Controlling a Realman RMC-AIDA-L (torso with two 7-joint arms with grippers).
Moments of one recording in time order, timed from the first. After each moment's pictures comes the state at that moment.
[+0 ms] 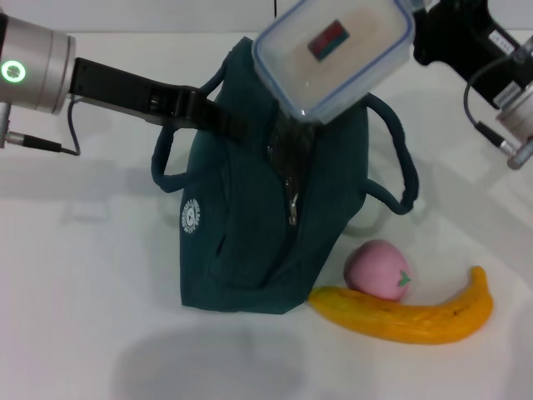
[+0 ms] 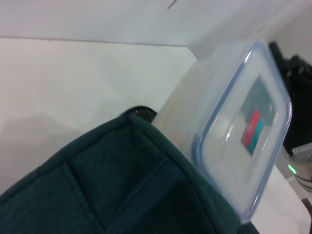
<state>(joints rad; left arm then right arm) -0.71 -2.02 0.85 1.03 2.12 1.76 -2.48 0.81 2.03 -0.59 0.11 -1.22 -1.51 1.97</state>
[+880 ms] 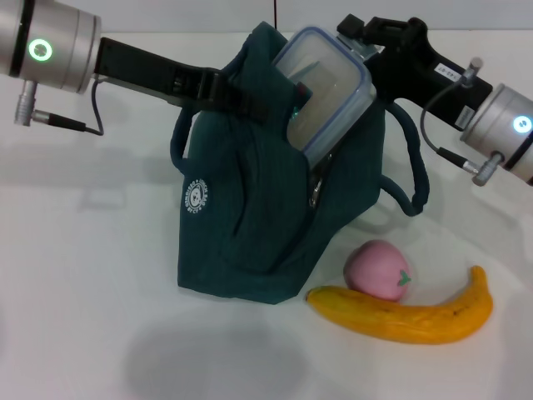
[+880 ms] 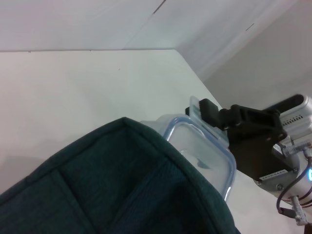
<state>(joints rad) -0.79 -2.01 0.84 0.94 2.12 1.72 -2.44 0.85 2.03 -0.60 0.12 -1.36 -1.36 1.94</state>
